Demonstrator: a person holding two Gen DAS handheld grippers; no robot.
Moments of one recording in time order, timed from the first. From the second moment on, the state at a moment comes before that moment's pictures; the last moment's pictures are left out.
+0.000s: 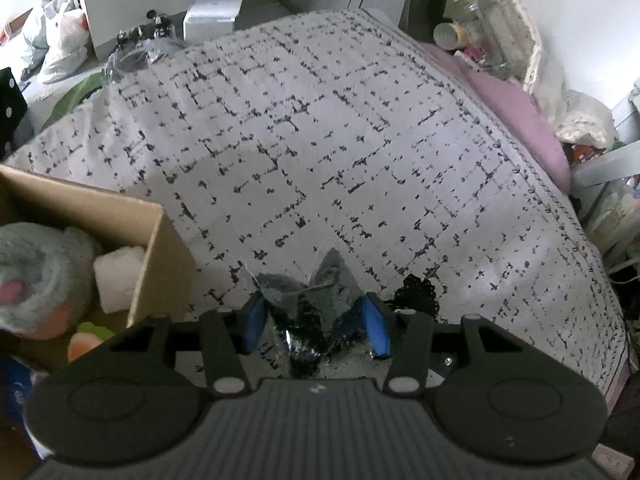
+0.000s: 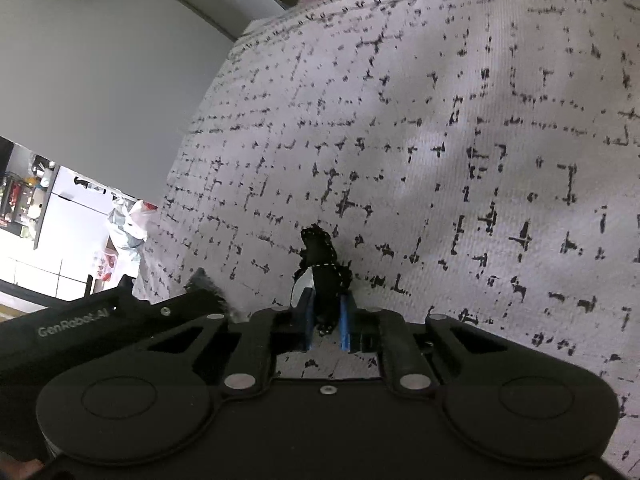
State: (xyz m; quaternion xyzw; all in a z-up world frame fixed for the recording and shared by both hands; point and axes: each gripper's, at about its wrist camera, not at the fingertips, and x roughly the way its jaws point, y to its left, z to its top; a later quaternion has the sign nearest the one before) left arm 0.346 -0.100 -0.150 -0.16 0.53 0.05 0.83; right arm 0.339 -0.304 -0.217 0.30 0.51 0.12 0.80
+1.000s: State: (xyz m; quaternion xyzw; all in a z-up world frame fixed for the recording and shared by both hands) left arm 0.250 -0.022 -0.065 -0.20 0.46 0.06 0.86; right arm 0.265 -0.250 -0.110 0.24 0.44 0.15 0.85
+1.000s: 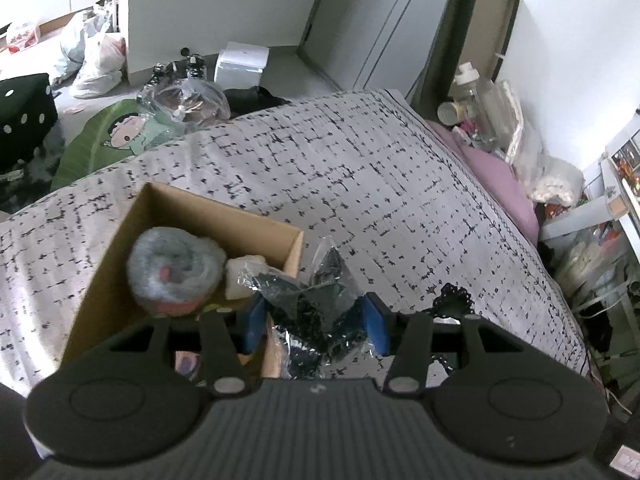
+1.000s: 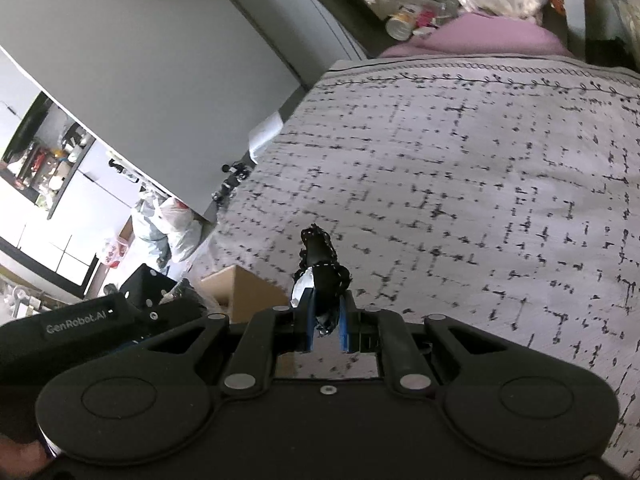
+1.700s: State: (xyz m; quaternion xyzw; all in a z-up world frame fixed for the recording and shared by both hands) left arm 0.212 0.062 -0.070 -0.24 0.45 0.12 0.85; right arm 0.250 -0.174 -0.087 0.20 0.45 0.19 0.85
